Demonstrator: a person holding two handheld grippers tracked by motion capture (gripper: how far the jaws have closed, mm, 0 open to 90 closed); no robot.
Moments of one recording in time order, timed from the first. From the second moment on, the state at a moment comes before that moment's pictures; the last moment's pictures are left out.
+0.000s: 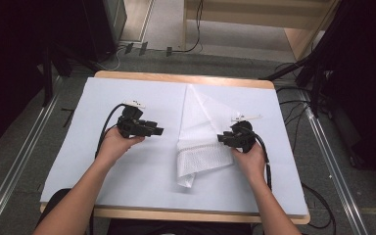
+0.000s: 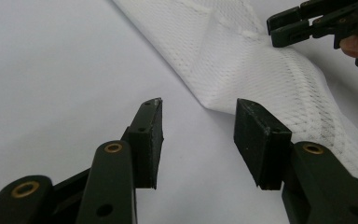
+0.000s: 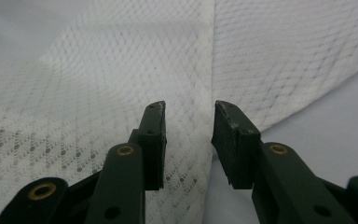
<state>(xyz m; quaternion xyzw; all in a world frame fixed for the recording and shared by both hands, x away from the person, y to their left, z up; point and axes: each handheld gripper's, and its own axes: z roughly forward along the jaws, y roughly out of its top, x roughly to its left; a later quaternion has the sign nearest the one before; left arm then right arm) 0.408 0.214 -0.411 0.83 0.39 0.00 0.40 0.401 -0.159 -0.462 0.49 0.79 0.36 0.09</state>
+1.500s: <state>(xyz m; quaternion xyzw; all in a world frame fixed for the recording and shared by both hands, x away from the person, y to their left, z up) 0.394 0.258 -0.404 0.80 0.43 0.04 0.41 0.429 -0.071 -0.402 0.39 0.81 0.43 0.03</state>
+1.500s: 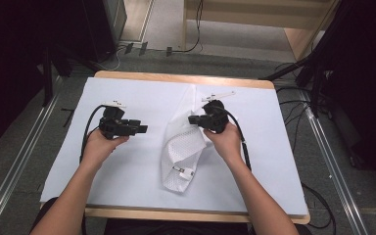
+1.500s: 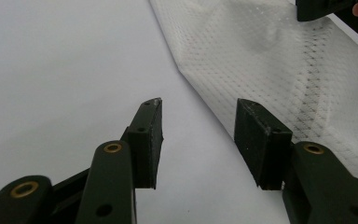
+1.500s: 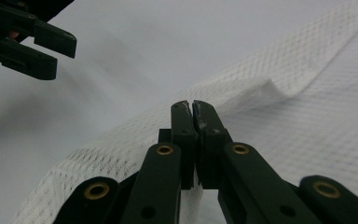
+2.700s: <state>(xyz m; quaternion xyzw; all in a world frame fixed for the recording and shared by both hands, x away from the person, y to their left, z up) 0.388 0.305 -0.405 0.78 0.48 0.06 0.40 0.453 -0.024 -0.379 0.36 0.81 0.46 0.03</state>
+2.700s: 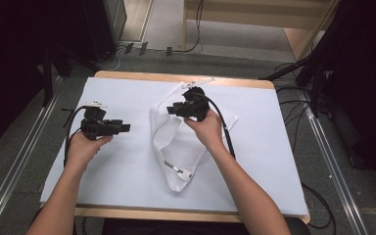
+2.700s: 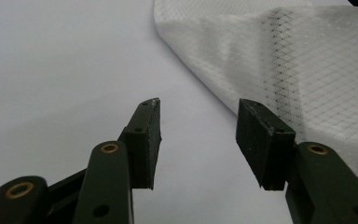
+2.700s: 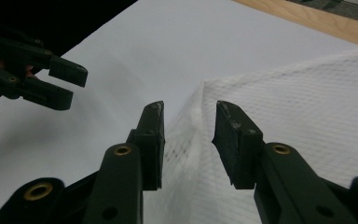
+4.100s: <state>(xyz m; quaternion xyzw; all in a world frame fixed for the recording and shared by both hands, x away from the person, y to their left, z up) 0.382 0.329 -0.405 0.77 0.50 0.05 0.39 0.403 -0.001 -0.412 0.30 0.84 0.45 -0.01</state>
